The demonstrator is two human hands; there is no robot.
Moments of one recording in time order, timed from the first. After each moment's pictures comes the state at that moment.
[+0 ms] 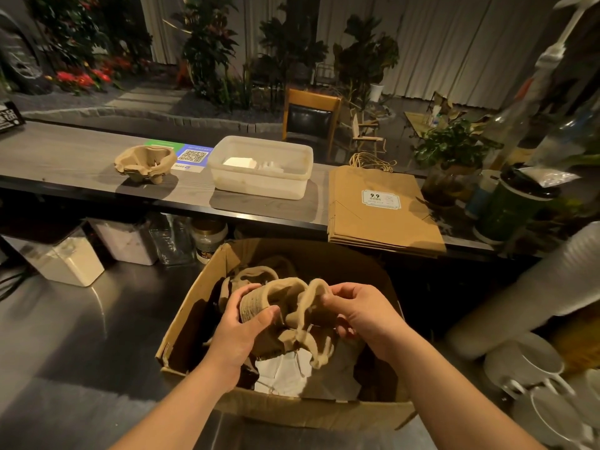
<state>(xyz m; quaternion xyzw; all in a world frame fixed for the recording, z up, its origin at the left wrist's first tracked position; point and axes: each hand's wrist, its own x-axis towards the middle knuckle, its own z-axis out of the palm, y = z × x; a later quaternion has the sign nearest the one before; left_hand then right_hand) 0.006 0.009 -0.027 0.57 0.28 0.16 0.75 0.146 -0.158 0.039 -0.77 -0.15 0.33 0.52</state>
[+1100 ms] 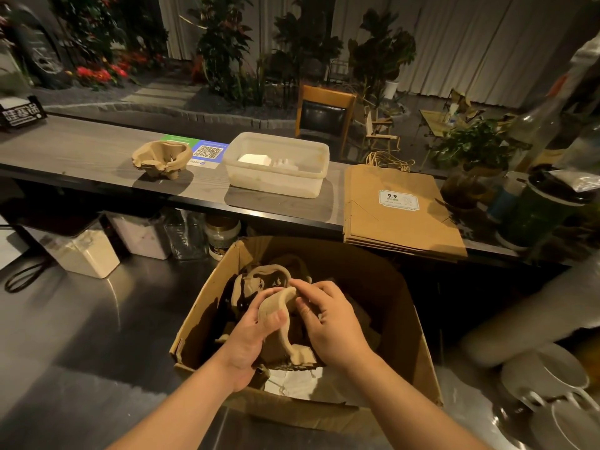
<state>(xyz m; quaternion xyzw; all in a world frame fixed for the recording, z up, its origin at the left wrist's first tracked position) 0.001 0.015 -0.028 0.57 0.23 0.08 0.78 0.112 -0.110 -0.001 -0.82 -0.36 0.15 0.41</state>
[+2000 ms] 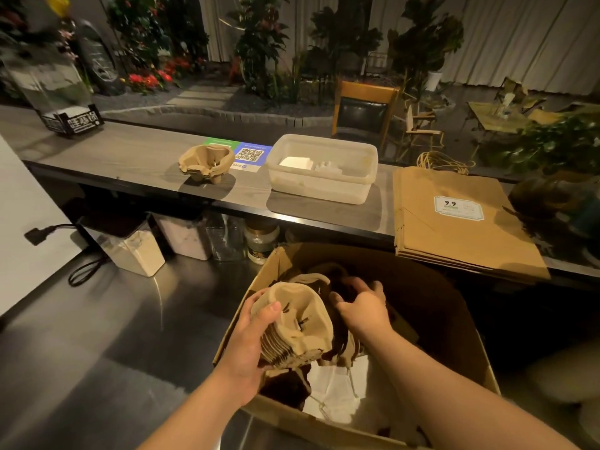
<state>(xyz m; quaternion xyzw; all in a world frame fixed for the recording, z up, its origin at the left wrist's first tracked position) -0.025 0.057 -0.020 0.48 0.31 0.17 0.80 0.174 -0.043 -0.056 -0.89 -0.18 0.23 0.34</state>
